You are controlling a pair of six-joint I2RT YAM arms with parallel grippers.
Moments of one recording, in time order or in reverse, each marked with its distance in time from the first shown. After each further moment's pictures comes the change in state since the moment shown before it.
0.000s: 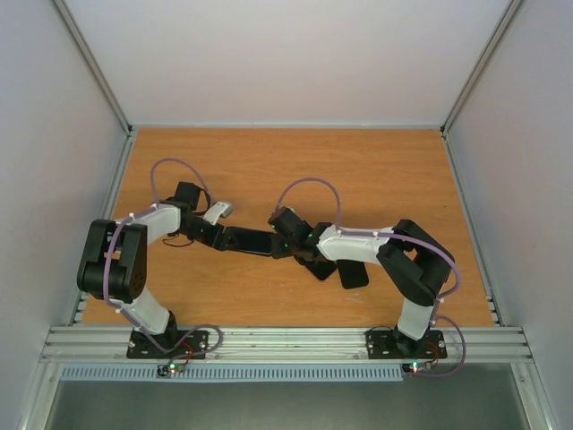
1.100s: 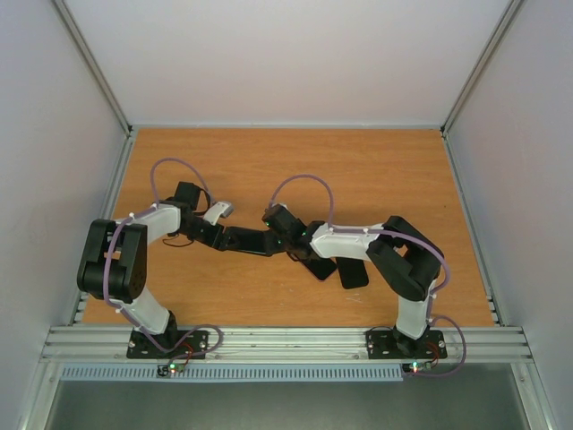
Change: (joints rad) left arm 0.000 0.000 0.000 0.000 0.002 0.007; right arm 0.003 0.074 0.066 0.054 0.003 -0.026
